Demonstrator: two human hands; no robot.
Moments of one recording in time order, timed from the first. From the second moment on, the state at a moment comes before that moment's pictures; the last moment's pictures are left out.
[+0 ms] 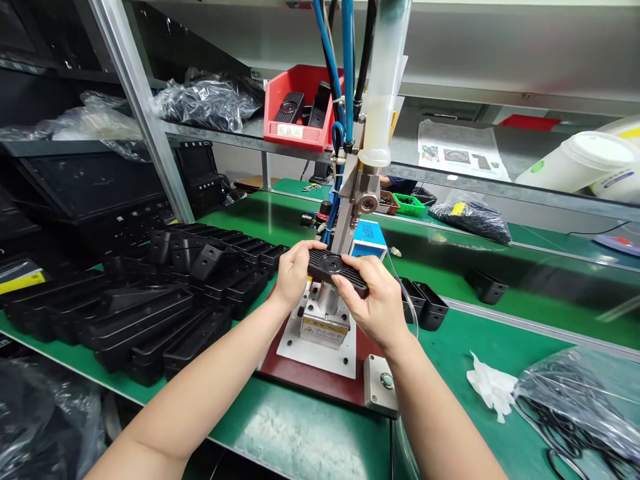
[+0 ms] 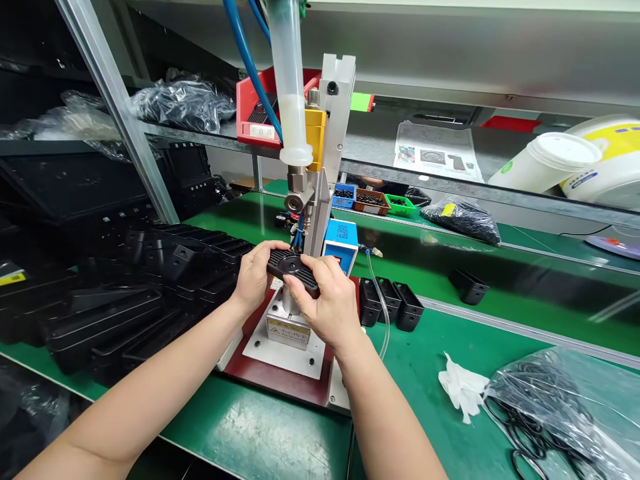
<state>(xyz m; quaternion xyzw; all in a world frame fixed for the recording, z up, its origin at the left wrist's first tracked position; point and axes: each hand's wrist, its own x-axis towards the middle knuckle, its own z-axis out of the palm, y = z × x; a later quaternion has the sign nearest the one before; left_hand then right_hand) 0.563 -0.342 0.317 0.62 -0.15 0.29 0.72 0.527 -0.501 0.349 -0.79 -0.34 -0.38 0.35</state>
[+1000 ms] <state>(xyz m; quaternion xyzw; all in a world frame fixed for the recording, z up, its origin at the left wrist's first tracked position) 0.558 -0.343 0.328 0.67 -0.13 0.29 0.67 0.529 -0.488 0.331 -0.75 -0.26 -0.38 0.48</state>
